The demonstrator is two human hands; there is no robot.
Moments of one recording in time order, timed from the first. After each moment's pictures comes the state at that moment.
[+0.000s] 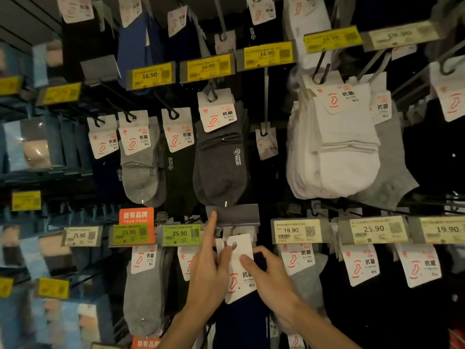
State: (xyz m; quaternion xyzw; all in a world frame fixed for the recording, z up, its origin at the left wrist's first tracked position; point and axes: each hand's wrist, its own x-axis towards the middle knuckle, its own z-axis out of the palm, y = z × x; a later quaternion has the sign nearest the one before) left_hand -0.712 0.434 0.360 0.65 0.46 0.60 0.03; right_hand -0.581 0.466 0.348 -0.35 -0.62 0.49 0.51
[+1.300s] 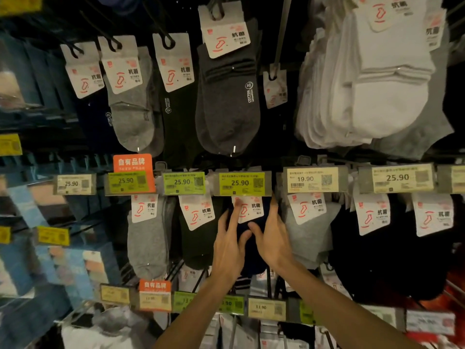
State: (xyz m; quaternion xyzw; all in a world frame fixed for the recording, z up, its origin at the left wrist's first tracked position) left_hand -0.721 0.501 0.254 0.65 0.55 0.52 0.00; right_hand -0.605 0.516 0.288 -0.47 -0.69 0.23 0.50
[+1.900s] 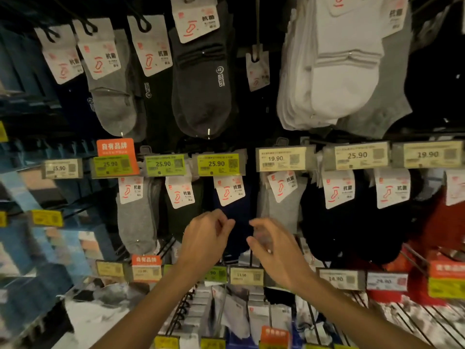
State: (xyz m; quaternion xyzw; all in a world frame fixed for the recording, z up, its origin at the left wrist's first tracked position) left_hand -0.708 0.419 0.301 0.67 0.63 0.38 -0.05; right_hand -0.529 0.434 0.270 -0.40 -0.76 0.28 0.42
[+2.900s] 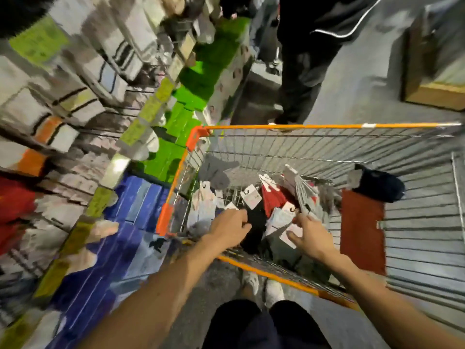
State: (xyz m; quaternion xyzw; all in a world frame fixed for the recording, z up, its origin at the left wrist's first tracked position) left_hand -0.004 0.217 -0.066 0.92 0.16 -0.29 0.23; right_hand 0.060 -0.002 -0.096 -0.91 -0.16 0.34 0.19
